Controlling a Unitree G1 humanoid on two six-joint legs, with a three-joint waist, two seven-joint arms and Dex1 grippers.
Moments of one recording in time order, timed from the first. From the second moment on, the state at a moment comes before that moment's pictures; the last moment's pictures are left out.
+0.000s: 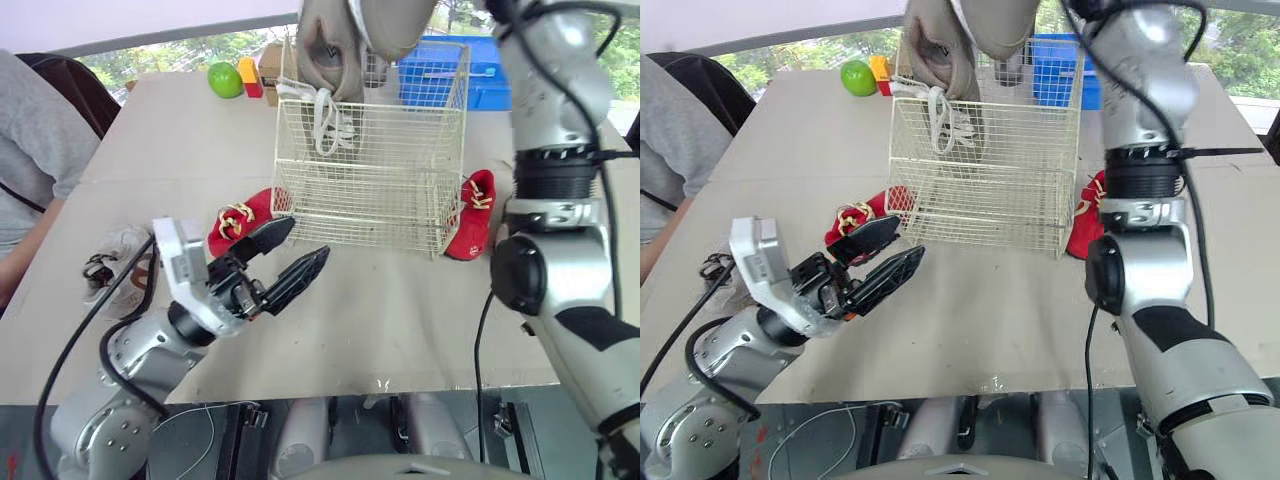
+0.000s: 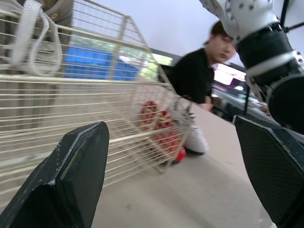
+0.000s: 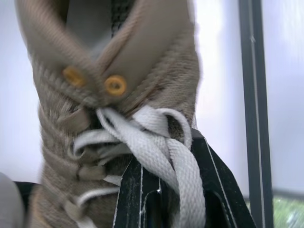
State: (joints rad) left arm 0.13 0.49 0.35 -0.82 -1.02 0.57 -0.51; right arm -1.34 -0.17 -0.18 0.45 0.21 0.12 0.30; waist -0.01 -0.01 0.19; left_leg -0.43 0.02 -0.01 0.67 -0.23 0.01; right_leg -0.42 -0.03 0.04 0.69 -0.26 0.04
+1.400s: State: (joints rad) left arm 0.18 0.54 0.36 -0.78 -0.98 0.43 -0.54; right arm -0.93 -0.14 -0.04 0.38 0.13 0.02 0.26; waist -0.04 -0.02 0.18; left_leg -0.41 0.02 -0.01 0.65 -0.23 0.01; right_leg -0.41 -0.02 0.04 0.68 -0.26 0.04
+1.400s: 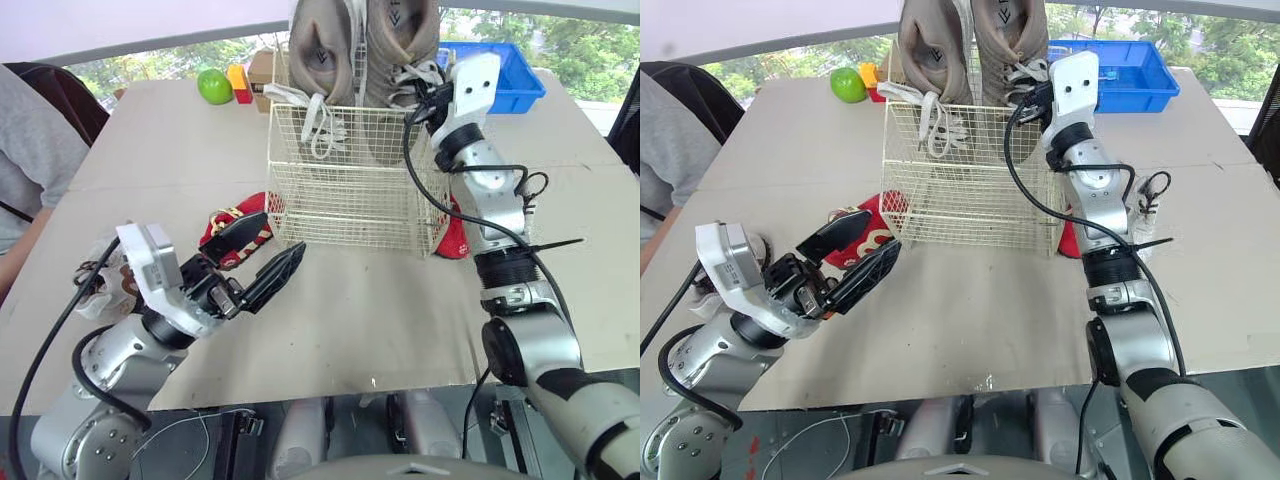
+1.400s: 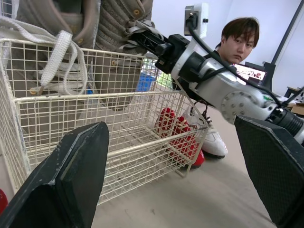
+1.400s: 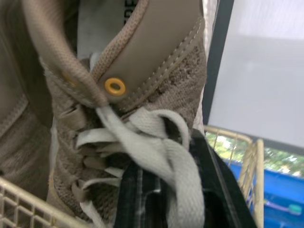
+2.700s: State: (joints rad) left arm 0.08 0.61 0.48 -0.29 -0.66 0.40 -0.46; right arm -0.21 -0.72 -0.01 -0.56 0.65 0.48 0.99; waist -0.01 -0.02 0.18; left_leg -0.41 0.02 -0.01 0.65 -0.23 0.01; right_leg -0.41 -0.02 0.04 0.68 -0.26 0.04
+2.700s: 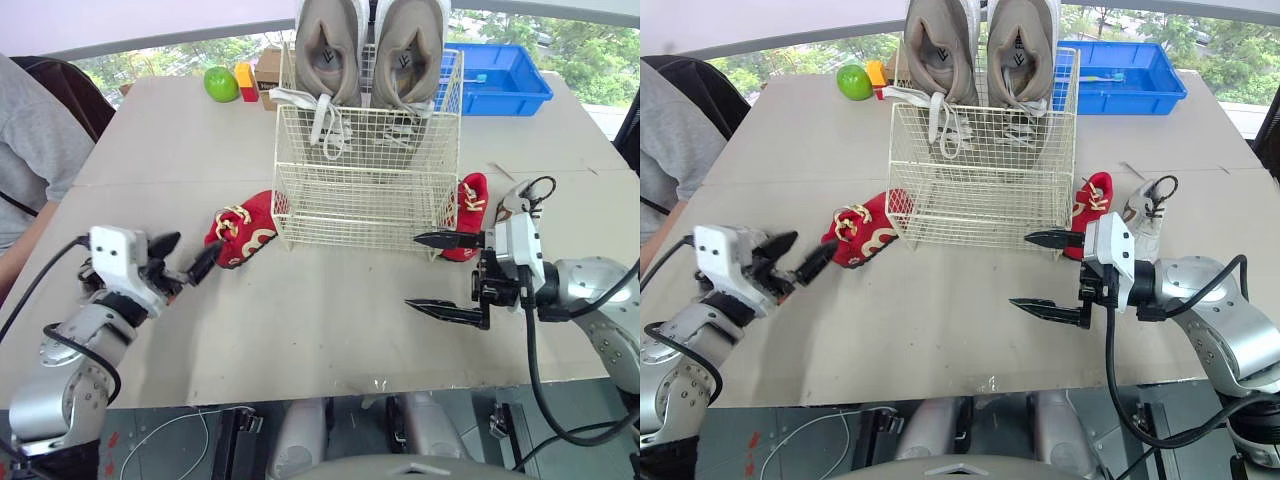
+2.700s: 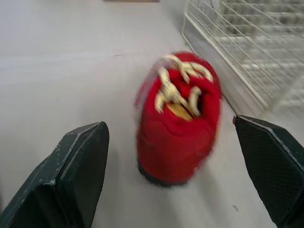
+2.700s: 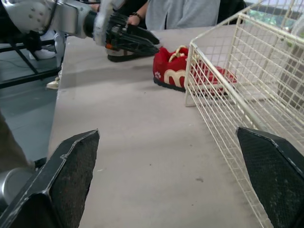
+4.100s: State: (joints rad) left arm 0.15 0.27 0.72 -0.38 -0.59 0.24 -0.11; right arm -0.33 -0.68 0.06 -0.46 0.57 0.45 0.96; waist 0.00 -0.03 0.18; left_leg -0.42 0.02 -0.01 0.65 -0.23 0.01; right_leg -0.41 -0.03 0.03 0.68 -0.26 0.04
